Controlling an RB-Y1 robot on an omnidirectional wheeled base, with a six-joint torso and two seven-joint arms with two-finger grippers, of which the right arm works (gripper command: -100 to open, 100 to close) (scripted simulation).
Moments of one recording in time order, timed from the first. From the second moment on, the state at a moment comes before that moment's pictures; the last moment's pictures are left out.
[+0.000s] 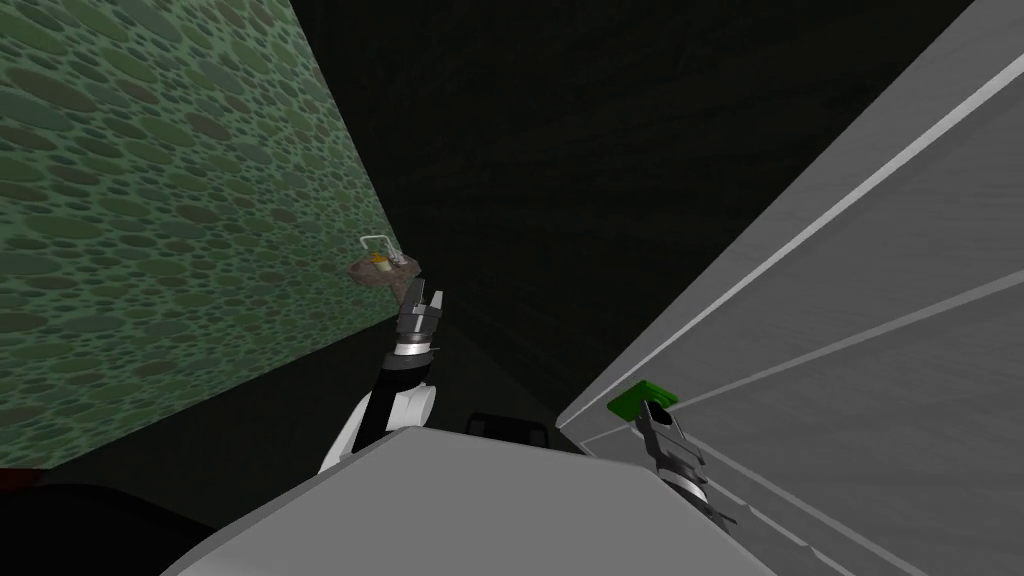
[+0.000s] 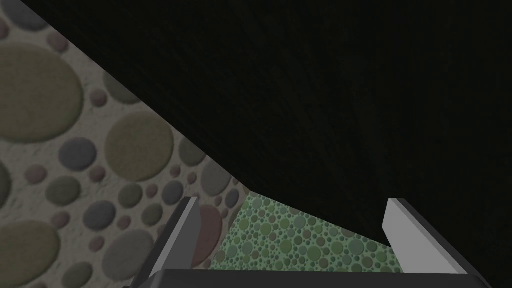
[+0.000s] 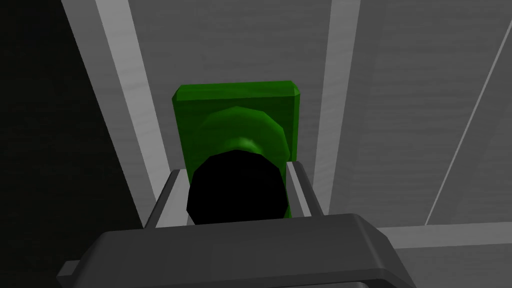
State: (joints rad) arm 0.75 -0.32 -0.01 -1.69 -0.75 -0.61 -1.27
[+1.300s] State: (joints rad) arm 0.76 -0.43 0.08 -1.68 -0.70 -0.66 -1.36
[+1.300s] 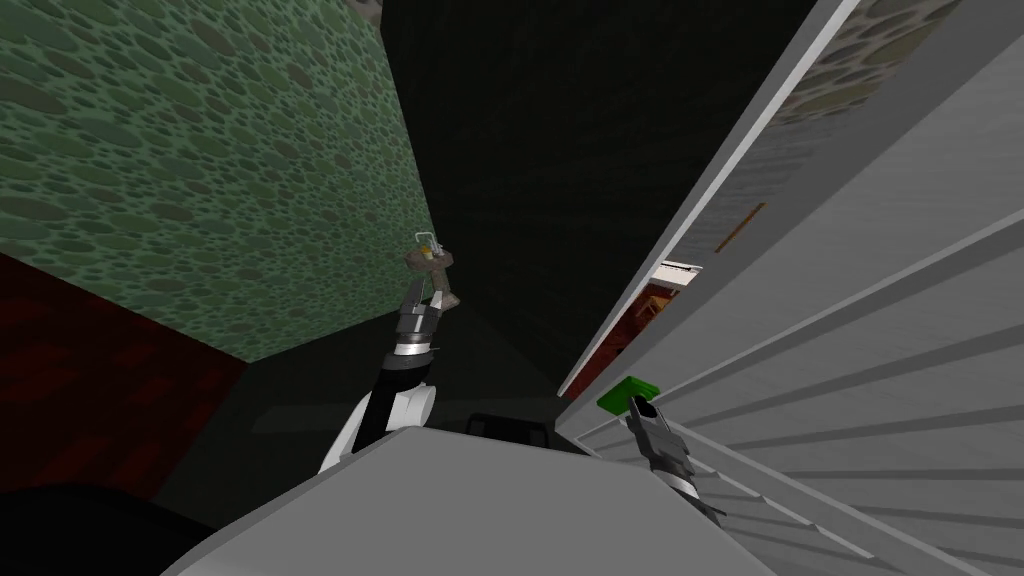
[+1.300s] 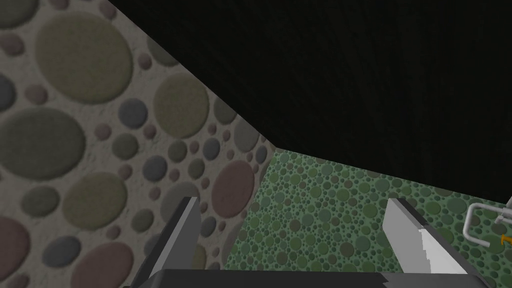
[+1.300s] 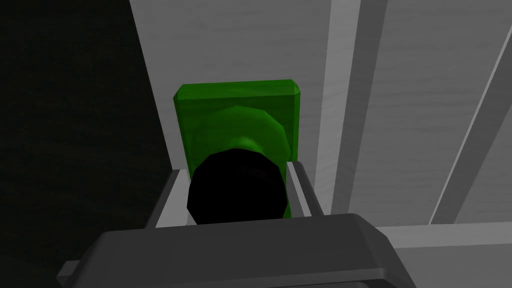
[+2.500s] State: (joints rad) arm 0.76 -0.54 0.15 -1.66 -0.66 -0.72 -1.45
